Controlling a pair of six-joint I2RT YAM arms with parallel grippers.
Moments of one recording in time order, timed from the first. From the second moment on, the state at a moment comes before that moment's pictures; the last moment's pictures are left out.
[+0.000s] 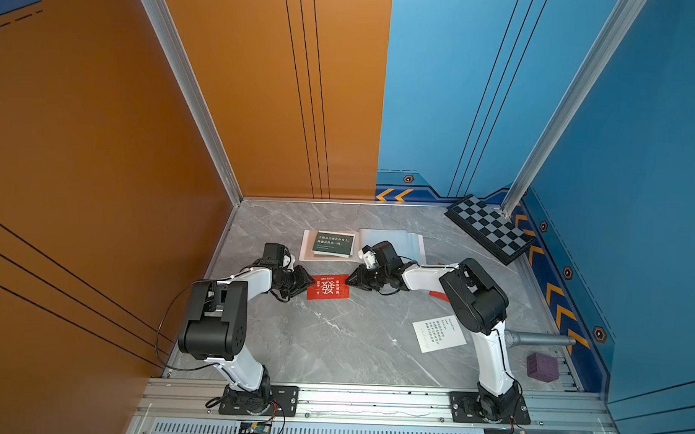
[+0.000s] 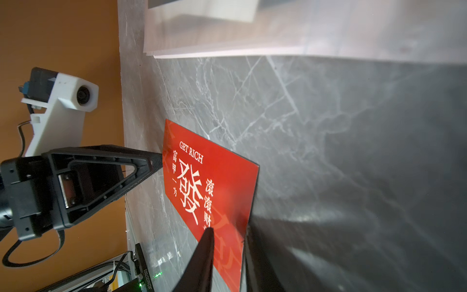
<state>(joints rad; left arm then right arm) -0.01 1.65 0.80 -0.27 0.51 -0.56 0.65 2.15 1.27 0.09 -0.59 0.80</state>
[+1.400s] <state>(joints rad) -0.02 1.66 0.81 -0.26 0.51 -0.57 0.61 2.13 1.21 0.35 -0.70 1.02</state>
